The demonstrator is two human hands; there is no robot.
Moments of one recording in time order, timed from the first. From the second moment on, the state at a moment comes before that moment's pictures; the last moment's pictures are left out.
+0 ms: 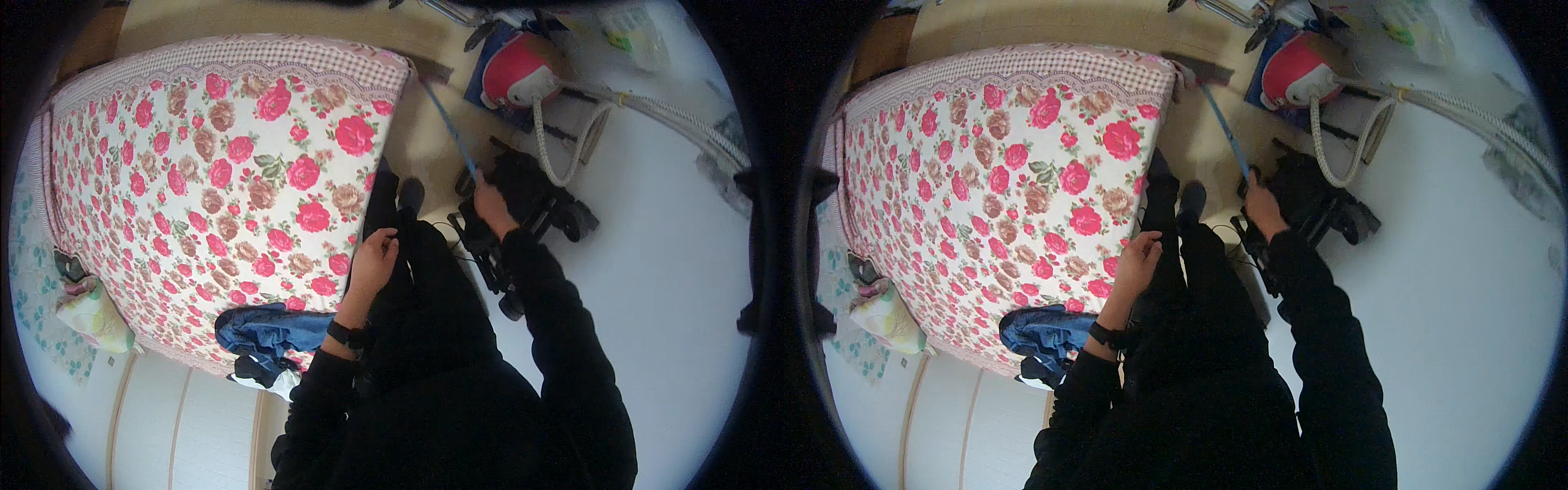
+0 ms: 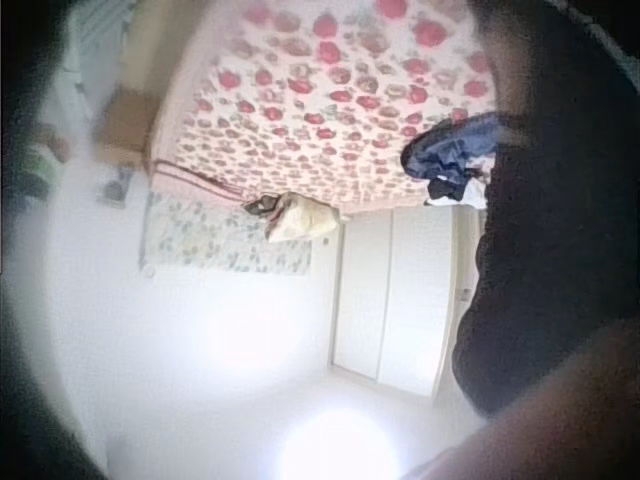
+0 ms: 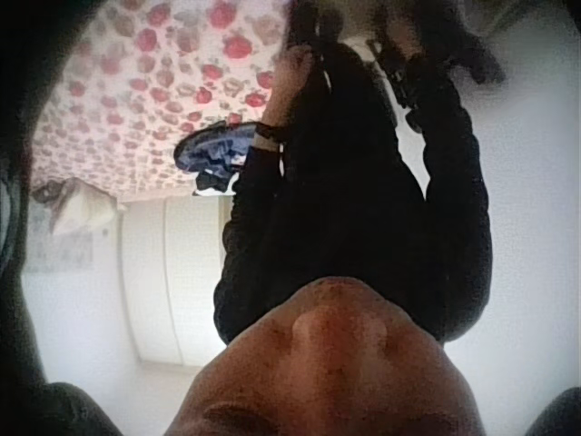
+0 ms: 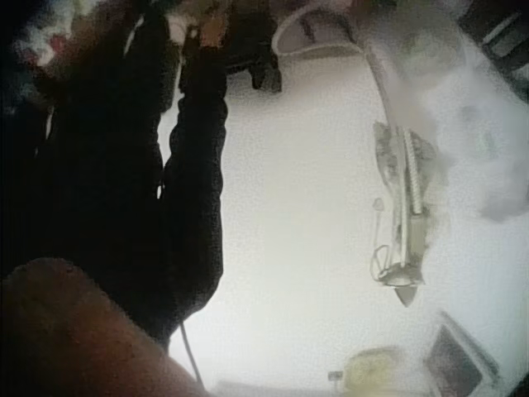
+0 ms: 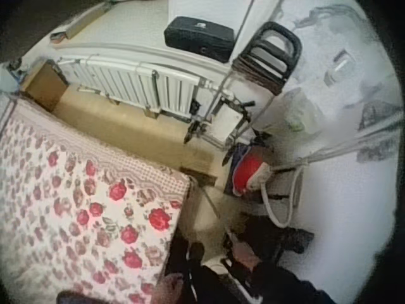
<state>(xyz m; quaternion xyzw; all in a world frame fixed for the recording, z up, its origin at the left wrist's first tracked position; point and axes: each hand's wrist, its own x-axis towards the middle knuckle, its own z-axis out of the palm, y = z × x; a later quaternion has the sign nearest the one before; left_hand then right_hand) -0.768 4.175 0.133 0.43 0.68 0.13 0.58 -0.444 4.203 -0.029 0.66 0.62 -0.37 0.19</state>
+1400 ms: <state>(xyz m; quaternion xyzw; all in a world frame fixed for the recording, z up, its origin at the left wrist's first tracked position) -0.838 3.829 0.124 0.54 0.56 0.01 0.62 -0.575 3.783 -0.016 0.75 0.54 -0.36 0.12</state>
